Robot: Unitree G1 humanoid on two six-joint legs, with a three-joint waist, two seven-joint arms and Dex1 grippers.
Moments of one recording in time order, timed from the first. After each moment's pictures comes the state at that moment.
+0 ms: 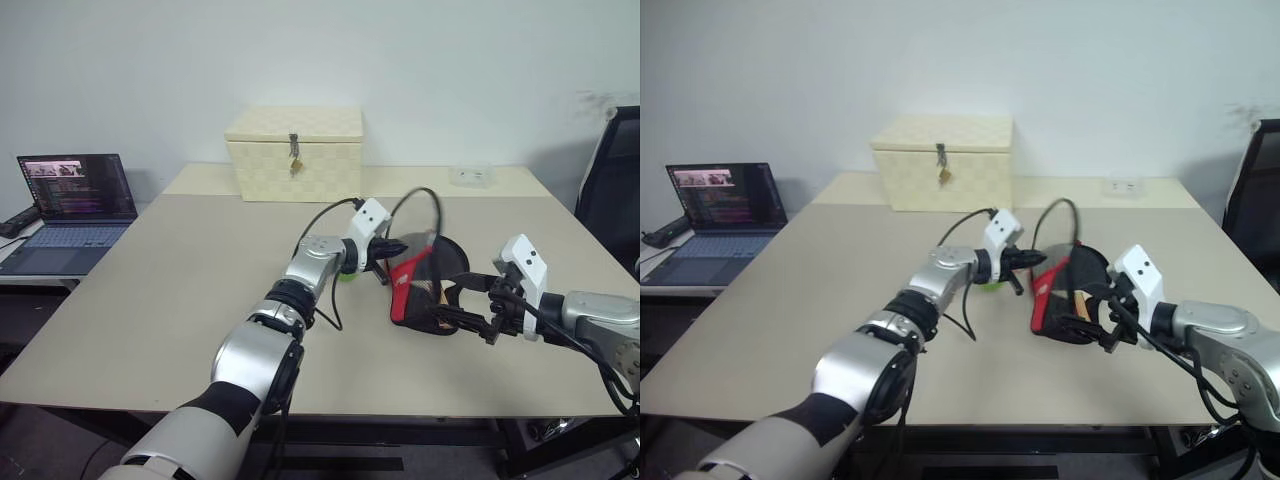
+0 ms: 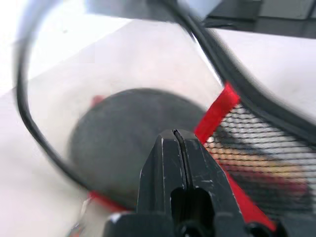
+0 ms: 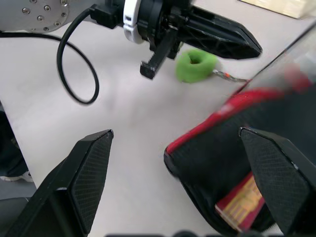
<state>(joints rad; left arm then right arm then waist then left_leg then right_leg) -1.31 0.03 -0.05 1.23 -0.01 -0.04 -0.83 -0.39 -0.83 -0.19 -0.50 0.73 1.01 0.65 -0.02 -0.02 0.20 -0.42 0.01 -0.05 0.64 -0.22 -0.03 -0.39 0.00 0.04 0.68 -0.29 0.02</state>
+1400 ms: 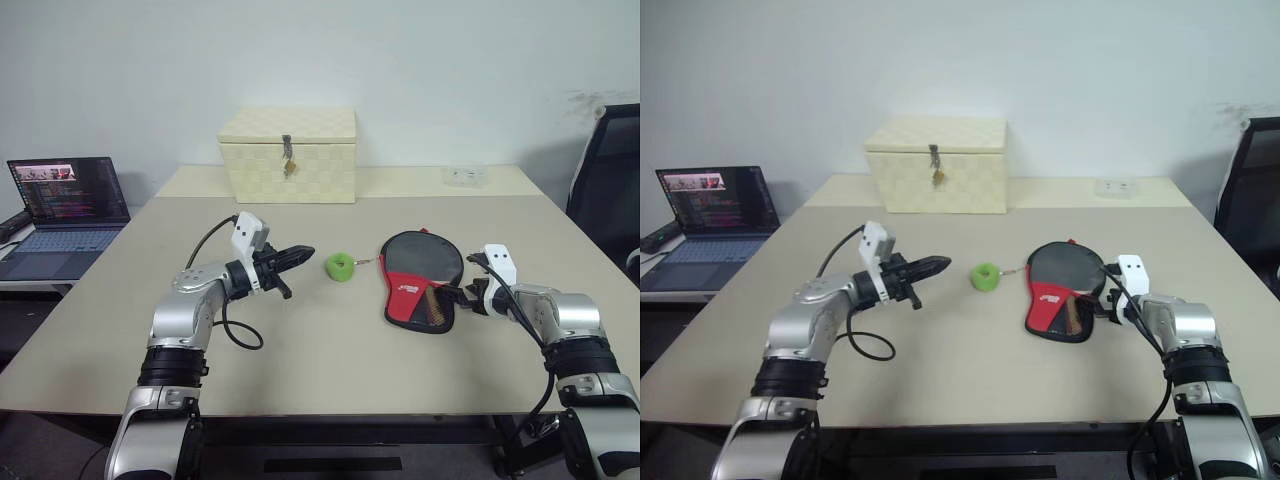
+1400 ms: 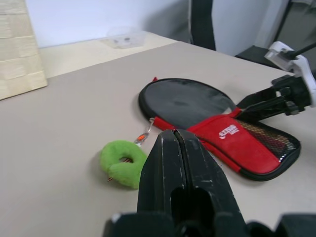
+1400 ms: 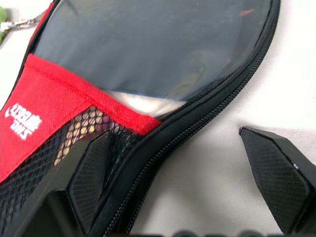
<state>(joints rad) -0.73 0.44 0.12 0.31 -0.31 0.41 -0.97 -0.78 -0.54 -0.08 0.49 0.30 0.87 0.52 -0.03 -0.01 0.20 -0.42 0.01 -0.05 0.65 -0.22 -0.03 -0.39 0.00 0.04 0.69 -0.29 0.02</state>
